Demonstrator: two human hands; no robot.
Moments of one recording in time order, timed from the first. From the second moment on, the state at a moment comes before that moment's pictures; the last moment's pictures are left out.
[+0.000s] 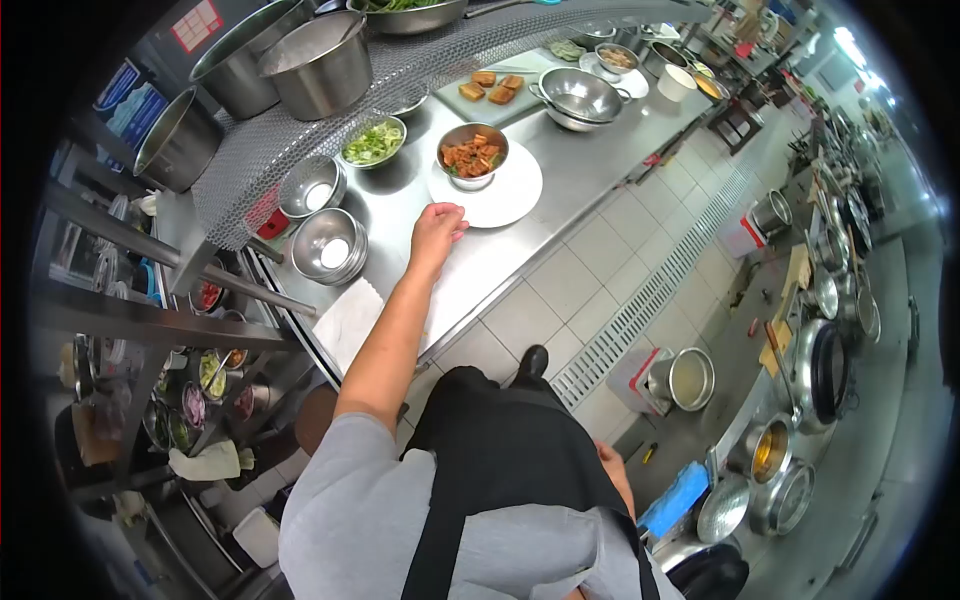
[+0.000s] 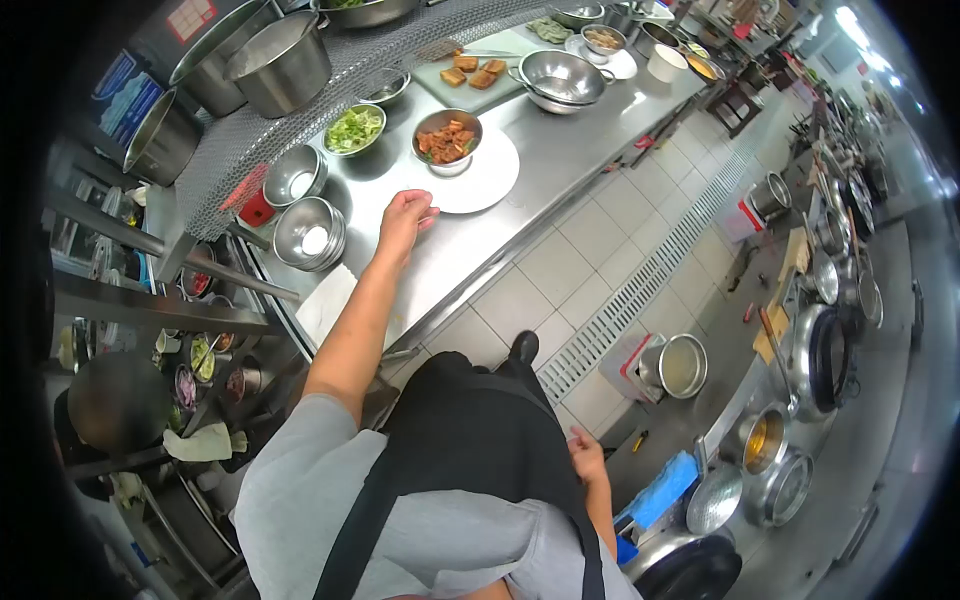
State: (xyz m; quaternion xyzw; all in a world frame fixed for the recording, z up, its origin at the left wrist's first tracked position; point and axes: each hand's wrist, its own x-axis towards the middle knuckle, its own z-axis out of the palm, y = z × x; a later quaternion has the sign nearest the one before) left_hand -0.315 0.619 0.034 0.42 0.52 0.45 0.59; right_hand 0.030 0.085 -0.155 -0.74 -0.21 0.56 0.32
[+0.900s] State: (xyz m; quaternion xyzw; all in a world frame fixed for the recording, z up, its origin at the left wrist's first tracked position) left_hand -0.303 0.724 0.047 0.37 0.53 0.56 0.52; right_hand 0.165 0.324 -0.127 -0.81 -0.22 0.46 0.29
